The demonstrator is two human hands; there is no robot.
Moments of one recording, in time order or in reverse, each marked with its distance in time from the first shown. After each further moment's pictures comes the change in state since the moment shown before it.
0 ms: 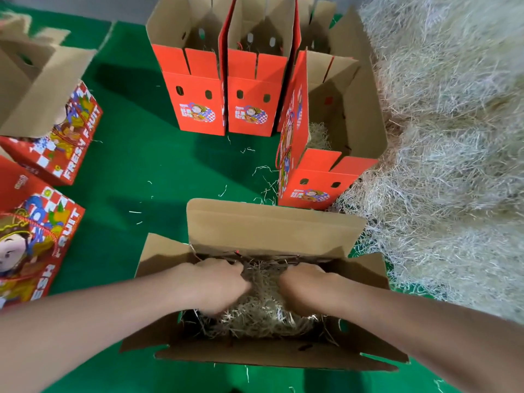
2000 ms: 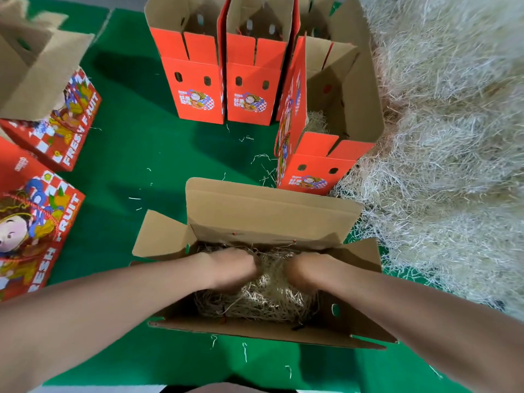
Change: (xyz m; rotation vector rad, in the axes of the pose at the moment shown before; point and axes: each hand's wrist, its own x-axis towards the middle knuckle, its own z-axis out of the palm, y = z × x) left_hand 0.054 0.002 0.031 -0.059 0.274 0.149; right_hand 0.008 0.003 0.014 -0.132 -0.151 -0.040
